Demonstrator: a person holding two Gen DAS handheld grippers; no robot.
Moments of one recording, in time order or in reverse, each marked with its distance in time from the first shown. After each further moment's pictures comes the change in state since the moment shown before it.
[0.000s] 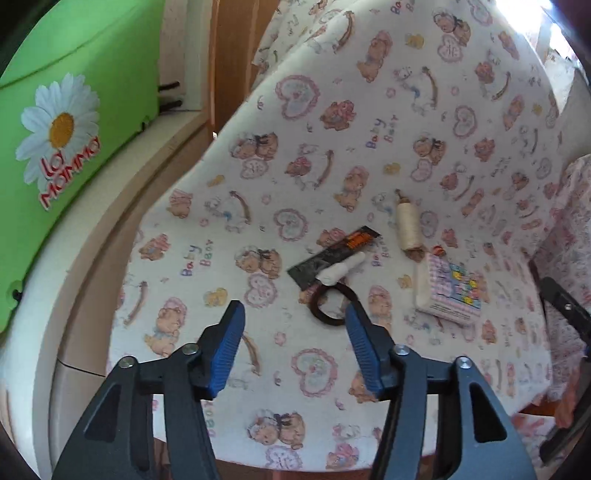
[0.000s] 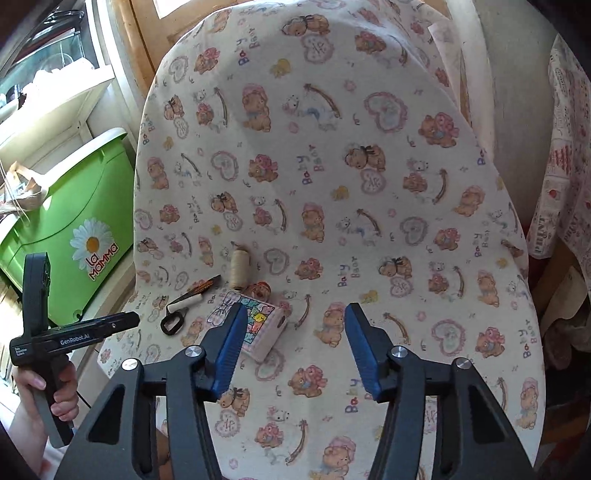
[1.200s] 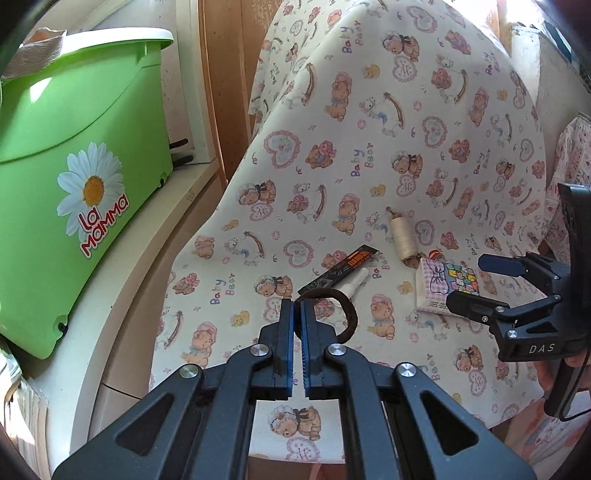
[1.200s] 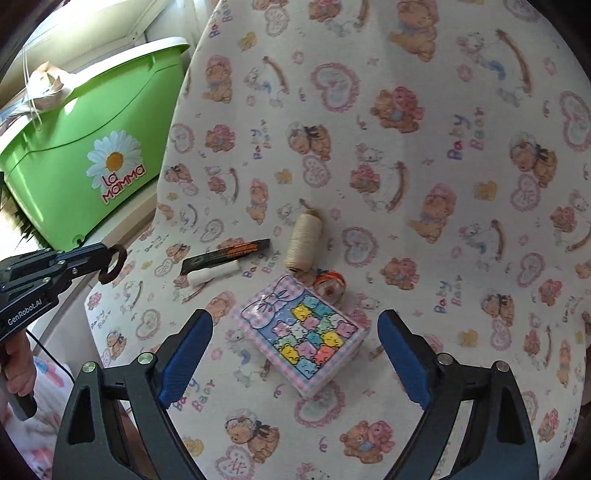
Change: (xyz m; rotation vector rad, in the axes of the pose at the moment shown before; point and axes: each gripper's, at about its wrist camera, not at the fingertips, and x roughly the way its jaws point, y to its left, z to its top) left arm -0.038 -0.019 -0.007 0.134 -0.130 0.075; right arm 0.089 0.060 0.004 -0.313 0.169 0.130
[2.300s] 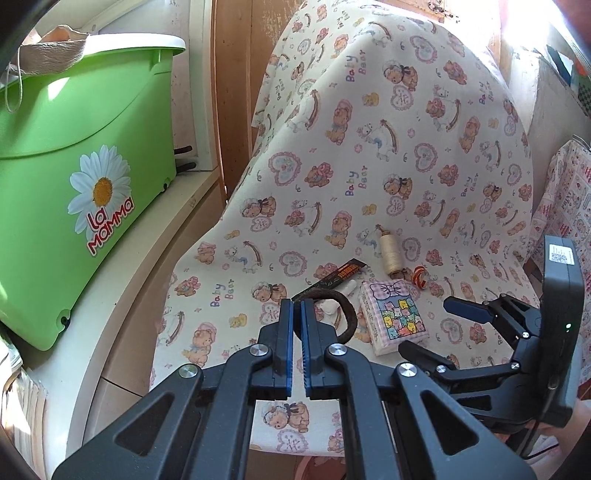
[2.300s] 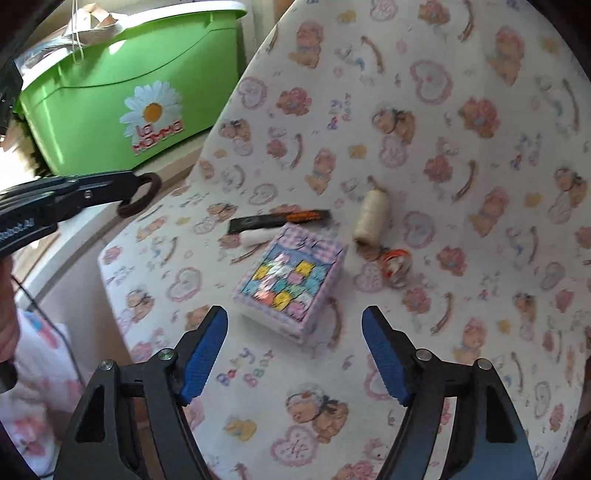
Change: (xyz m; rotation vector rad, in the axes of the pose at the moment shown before) left arm -0.023 0.007 0.002 -0.063 -0.035 -0.050; right arm 0.002 0.059 -0.023 -0.084 -0.017 -0.109
